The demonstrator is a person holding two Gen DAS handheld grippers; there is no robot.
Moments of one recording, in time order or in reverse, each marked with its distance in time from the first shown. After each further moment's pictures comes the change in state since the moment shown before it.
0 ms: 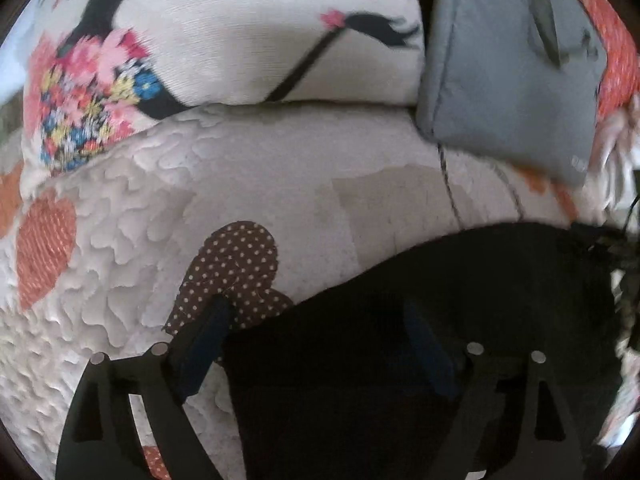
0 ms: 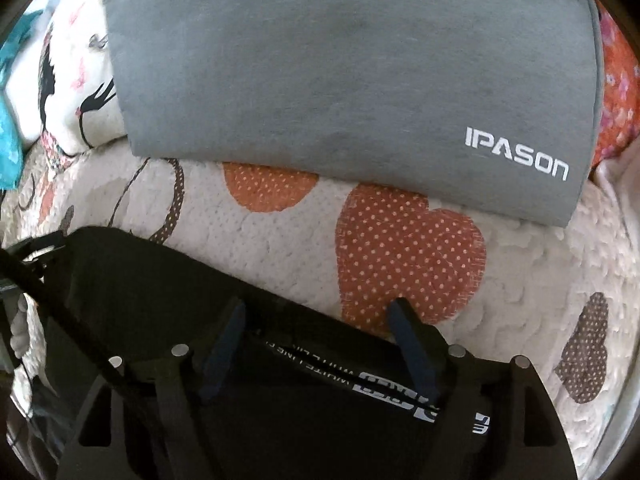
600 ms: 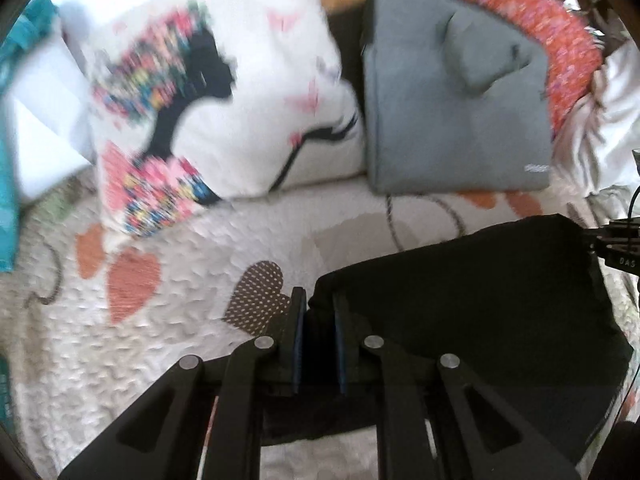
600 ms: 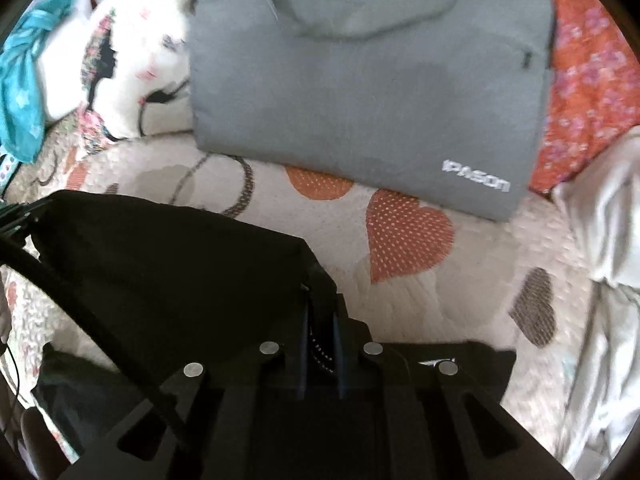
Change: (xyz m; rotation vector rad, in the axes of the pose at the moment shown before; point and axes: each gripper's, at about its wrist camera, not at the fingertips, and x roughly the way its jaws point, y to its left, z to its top) left arm -0.134 -0.035 -0.036 0.089 -0.233 0.087; right arm -0.093 0.060 -0.039 -0.058 -0.081 -0.081
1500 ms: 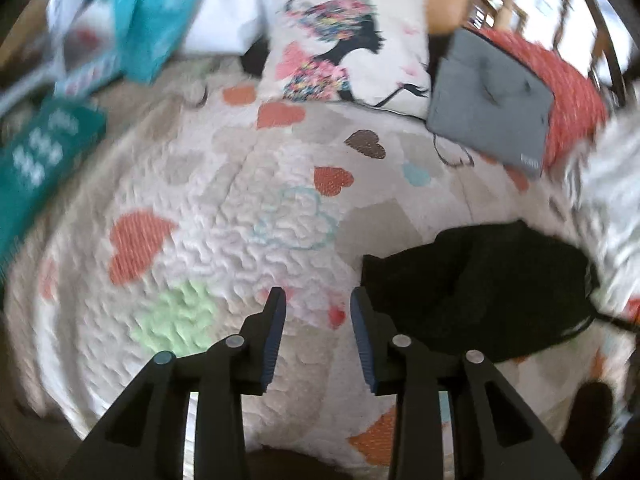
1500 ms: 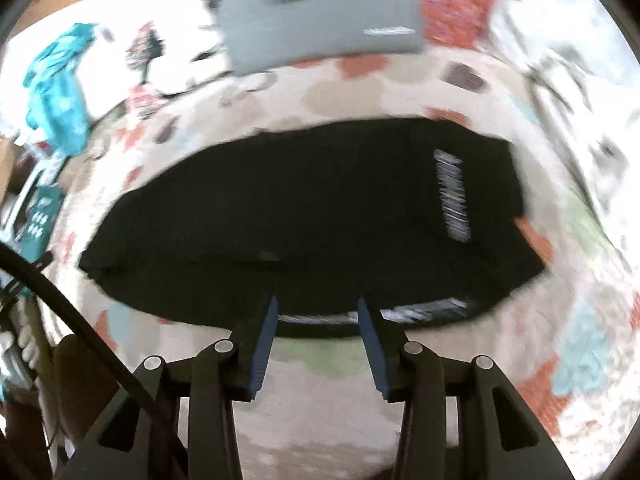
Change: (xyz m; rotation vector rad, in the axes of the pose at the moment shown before) left arm -0.158 0.074 -0.217 -0.377 0.035 0.015; right arm -0.118 0.024 -0.238 0.213 0.020 0.145
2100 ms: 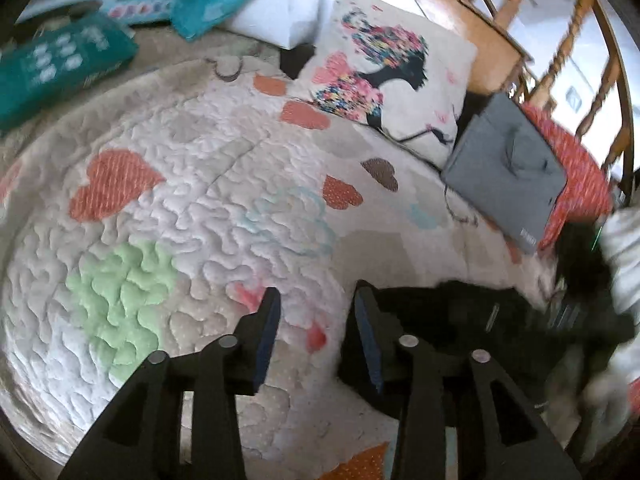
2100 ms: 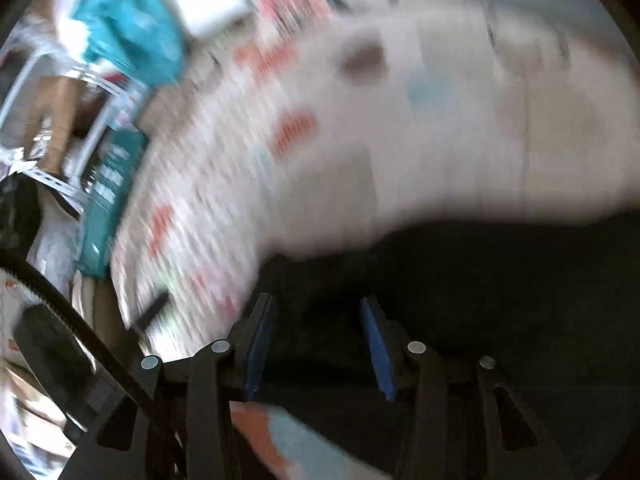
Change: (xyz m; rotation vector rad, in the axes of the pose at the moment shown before) left arm 0.032 0.022 -0.023 -0.275 -0.149 -0.105; right arm 0.173 0.223 0.072 -0.119 0.328 0.340
